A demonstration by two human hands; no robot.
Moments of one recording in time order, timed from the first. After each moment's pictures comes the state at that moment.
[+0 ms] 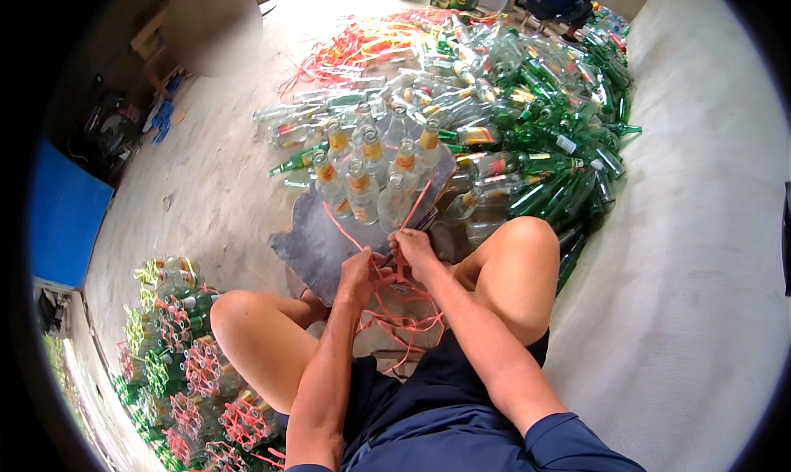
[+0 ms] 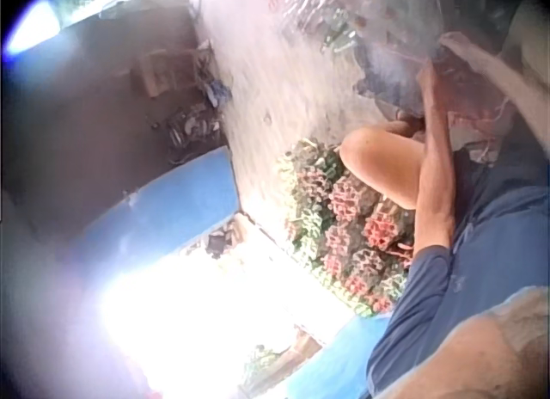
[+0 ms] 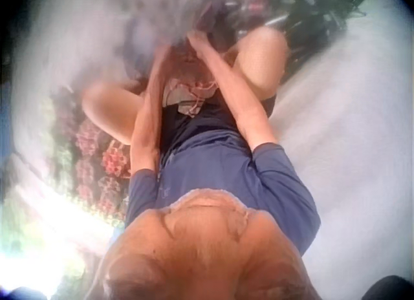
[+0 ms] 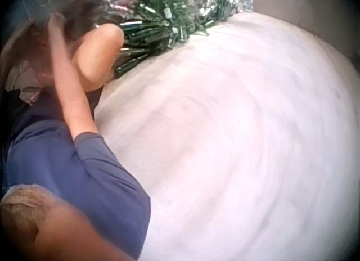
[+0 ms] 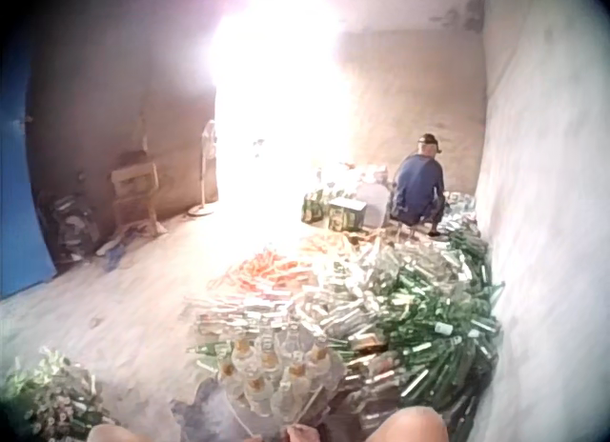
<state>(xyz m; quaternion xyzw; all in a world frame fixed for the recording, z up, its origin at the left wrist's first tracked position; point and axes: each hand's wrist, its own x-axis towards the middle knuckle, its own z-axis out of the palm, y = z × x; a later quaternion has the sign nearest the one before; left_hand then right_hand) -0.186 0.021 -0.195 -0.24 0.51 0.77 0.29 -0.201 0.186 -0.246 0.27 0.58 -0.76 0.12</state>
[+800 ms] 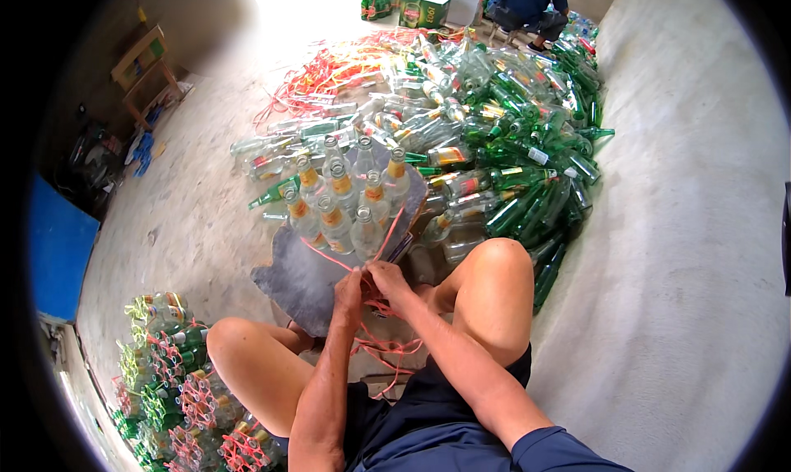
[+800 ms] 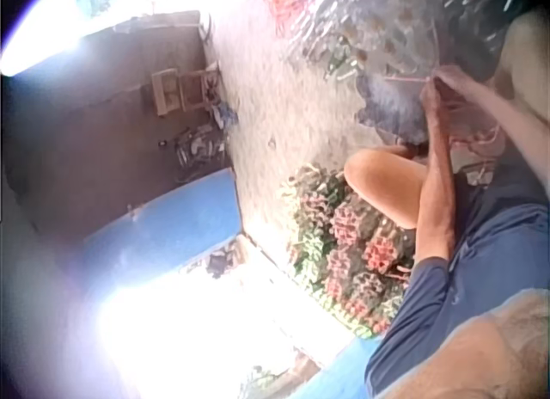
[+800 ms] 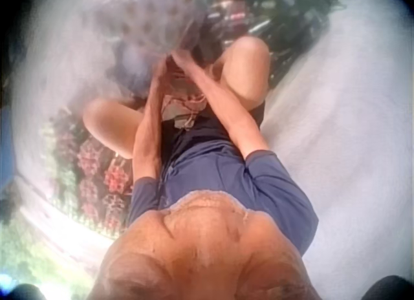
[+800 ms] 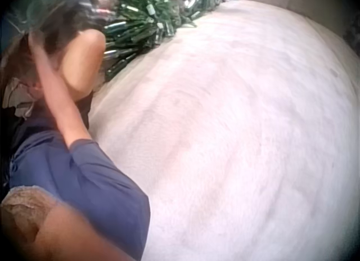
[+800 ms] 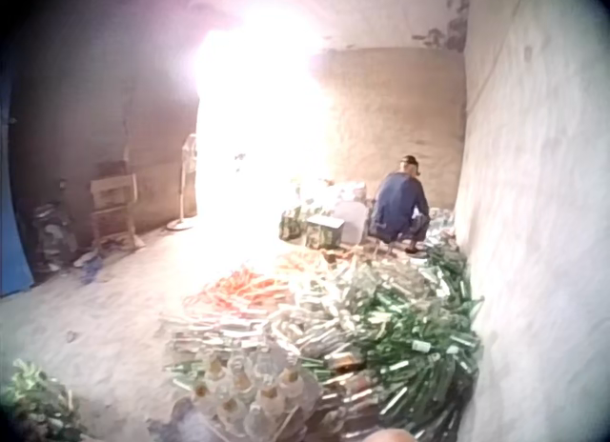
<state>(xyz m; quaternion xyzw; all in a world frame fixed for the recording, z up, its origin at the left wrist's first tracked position) -0.197 0.042 -0.240 -0.12 0.56 0.78 0.25 -0.189 0.173 -0.222 0.27 0.56 -0.77 0.12</state>
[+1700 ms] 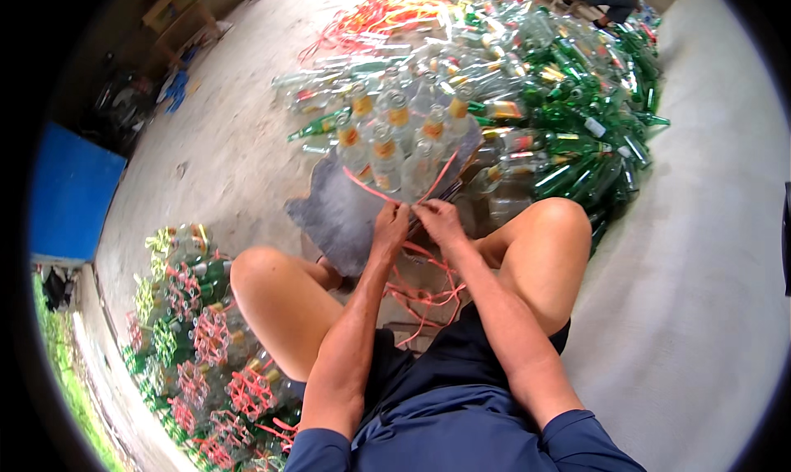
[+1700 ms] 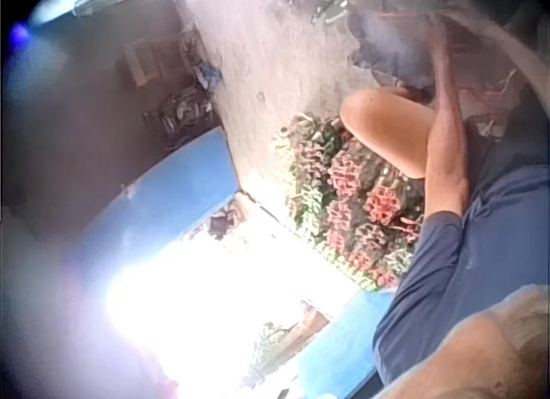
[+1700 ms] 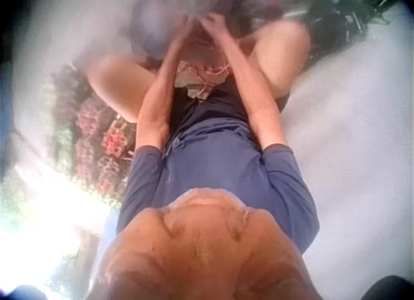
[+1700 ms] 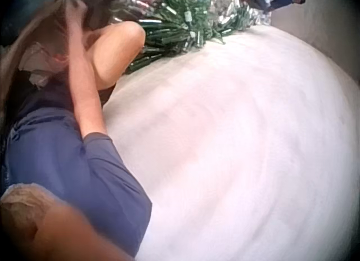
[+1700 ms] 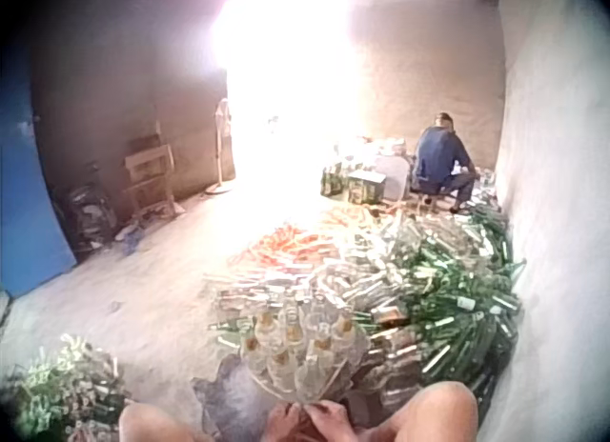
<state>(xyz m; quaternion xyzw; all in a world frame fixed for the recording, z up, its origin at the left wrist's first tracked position) -0.210 0.040 -0.253 0.00 0.81 0.59 0.04 -0.184 0.182 -0.212 0.19 0.69 -0.70 0.04</state>
